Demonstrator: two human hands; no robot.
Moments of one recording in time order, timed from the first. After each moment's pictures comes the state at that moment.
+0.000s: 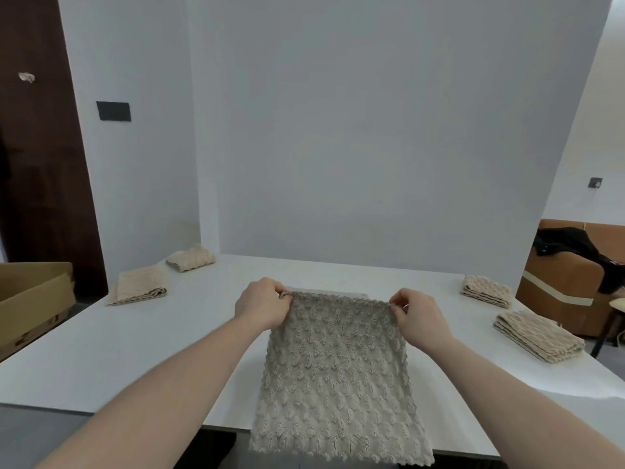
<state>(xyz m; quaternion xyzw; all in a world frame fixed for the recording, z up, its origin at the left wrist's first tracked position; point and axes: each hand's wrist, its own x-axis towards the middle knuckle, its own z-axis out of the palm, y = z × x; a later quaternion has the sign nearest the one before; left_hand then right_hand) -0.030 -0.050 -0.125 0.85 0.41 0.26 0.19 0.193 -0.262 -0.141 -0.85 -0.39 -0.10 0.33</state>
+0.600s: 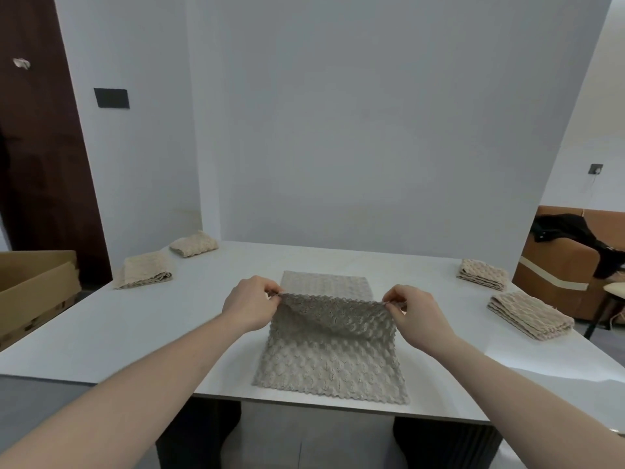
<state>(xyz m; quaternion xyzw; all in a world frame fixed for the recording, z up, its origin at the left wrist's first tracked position) -0.073 -0.055 -0.148 0.87 0.36 0.25 0.21 0.160 -0.294 -0.152 -0.82 -0.46 -0.09 0.32</state>
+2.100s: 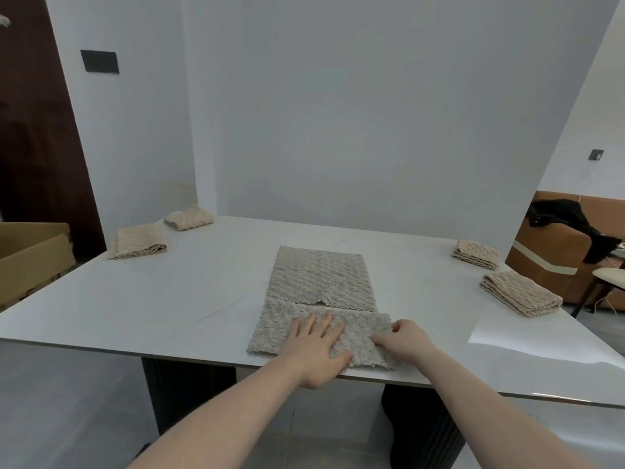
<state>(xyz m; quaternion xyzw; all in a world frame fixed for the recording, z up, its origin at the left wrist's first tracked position) -0.028 -0.172 -0.251 0.97 0.22 -0.02 0.10 0.135 -0.306 -0.222 -0.91 -0.22 0.16 0.30</state>
